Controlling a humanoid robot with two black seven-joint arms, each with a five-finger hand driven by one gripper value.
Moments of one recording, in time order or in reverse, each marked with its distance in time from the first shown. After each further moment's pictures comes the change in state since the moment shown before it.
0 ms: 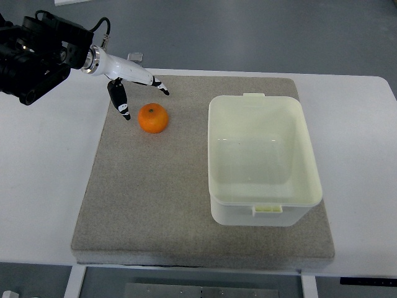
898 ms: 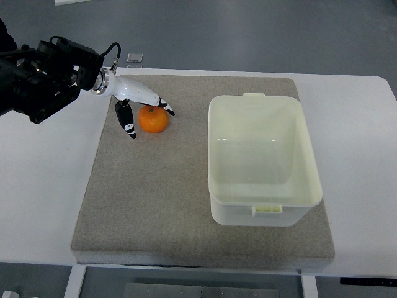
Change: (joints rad) left arm 0.071 -0.022 -0.001 -0.001 -0.005 0.016 0.000; right arm 0.000 0.000 0.000 0.000 0.000 0.000 0.000
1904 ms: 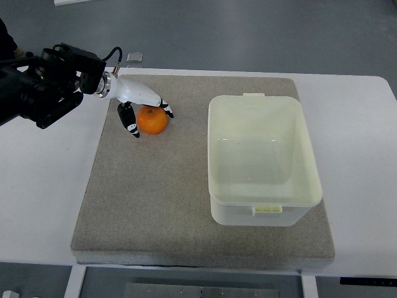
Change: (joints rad) left arm 0.030 -0.035 0.002 0.053 0.020 0.067 0.000; right arm 0.000 0.000 0.000 0.000 0.000 0.000 0.000
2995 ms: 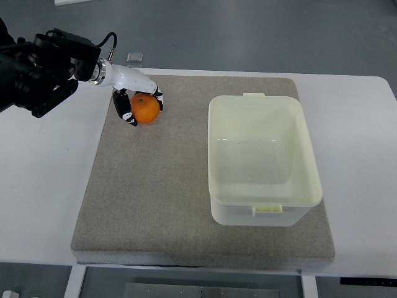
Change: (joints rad) left arm -0.052 0.004 0.017 0.050 -0.012 0.015 0.000; right arm 0.000 0.000 0.000 0.000 0.000 0.000 0.000
